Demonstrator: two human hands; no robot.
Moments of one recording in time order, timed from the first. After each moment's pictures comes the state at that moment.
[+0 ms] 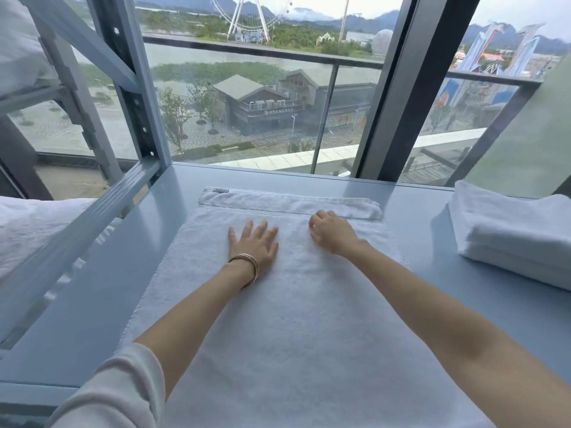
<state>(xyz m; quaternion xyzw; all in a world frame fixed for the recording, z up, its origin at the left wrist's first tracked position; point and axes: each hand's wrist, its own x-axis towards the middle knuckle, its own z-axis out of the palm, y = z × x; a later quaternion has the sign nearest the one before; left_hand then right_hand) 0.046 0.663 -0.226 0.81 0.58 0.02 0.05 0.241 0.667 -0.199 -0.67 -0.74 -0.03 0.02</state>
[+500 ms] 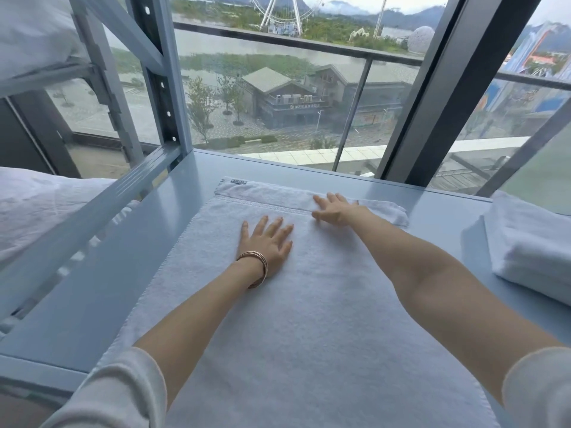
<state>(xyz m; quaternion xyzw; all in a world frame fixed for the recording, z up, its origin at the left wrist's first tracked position) 0.043 0.665 -0.235 0.80 0.59 0.03 0.07 0.240 0.747 -0.188 -0.70 -0.70 0.13 -0.11</state>
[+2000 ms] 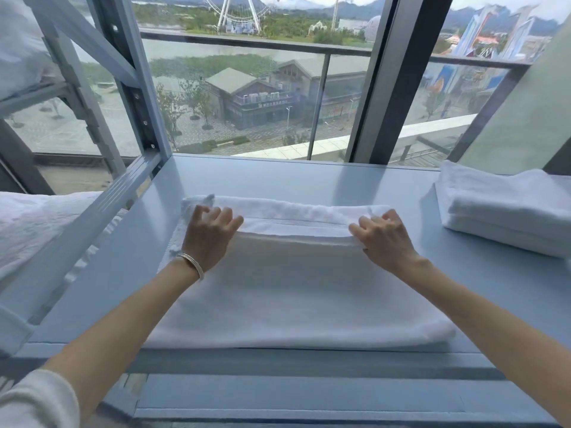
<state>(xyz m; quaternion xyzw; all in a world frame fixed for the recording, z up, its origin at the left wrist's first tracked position) -0.043 0.618 -0.200 0.84 0.40 0.16 -0.33 0.294 0.534 -0.181 -0.59 -0.74 -0.33 -0.02</state>
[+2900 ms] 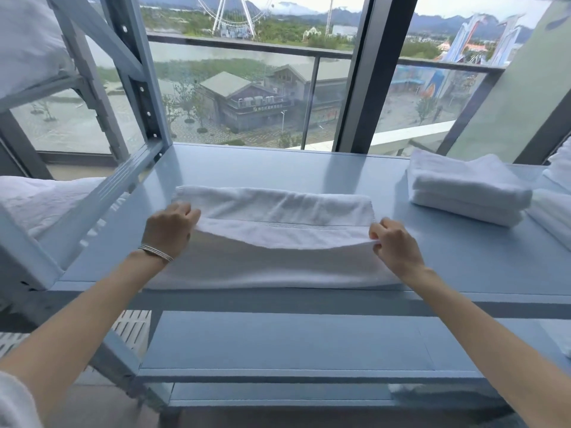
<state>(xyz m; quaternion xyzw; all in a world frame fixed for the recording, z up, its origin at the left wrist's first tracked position) -0.100 0.524 -0.180 0.83 0.50 0.16 -0.21 0.315 0.413 -0.190 -0.72 -0.66 -0.11 0.17</state>
